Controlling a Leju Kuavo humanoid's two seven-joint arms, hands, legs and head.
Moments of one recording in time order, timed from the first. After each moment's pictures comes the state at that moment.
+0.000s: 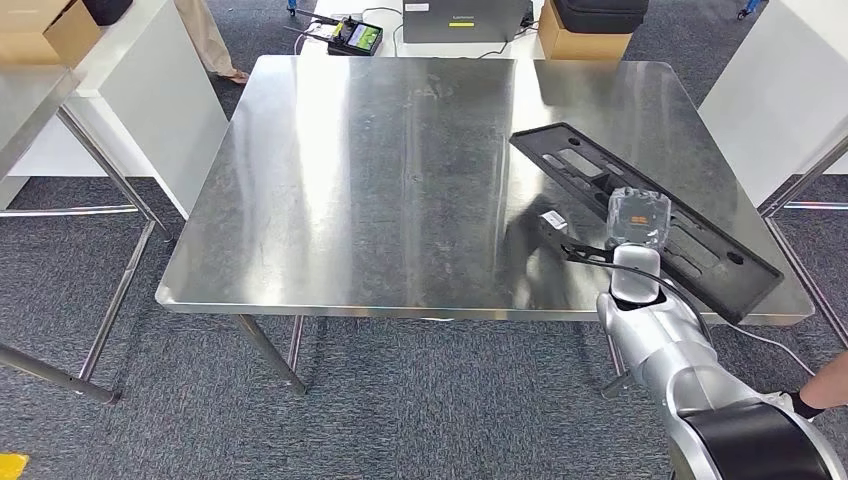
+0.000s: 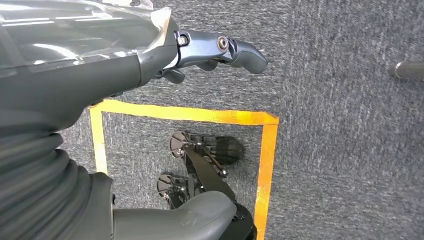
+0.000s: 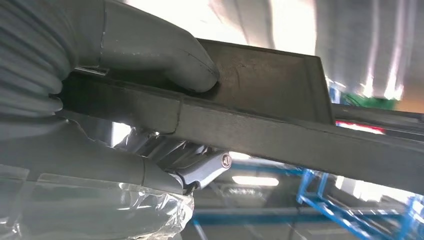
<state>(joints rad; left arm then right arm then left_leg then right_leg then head) -0.09 -0.07 1.34 -0.21 -1.08 -0.15 -0.58 -0.81 -0.19 0.30 -0.52 1.57 -0.44 0.44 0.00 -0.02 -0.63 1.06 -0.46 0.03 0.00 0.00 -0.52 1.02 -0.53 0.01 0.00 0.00</state>
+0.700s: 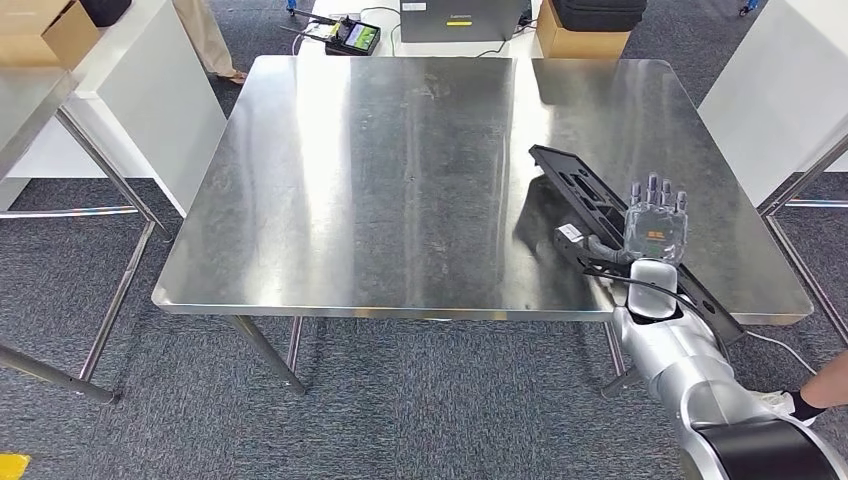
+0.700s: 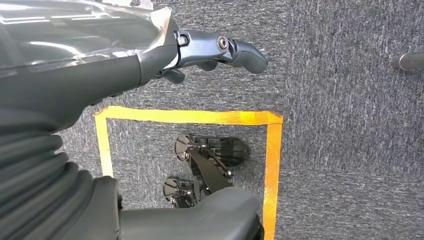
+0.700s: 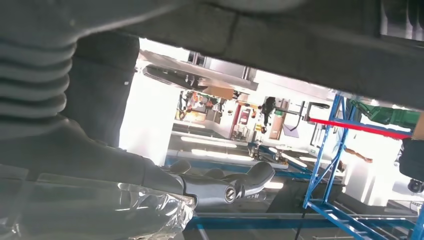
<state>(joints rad) -0.09 -0.06 1.33 -0.21 -1.11 -0.11 -0.57 -0.77 -0.24 0.27 -0.53 1.57 -0.47 0.43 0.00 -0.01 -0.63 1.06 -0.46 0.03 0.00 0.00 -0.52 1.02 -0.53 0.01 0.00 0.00</state>
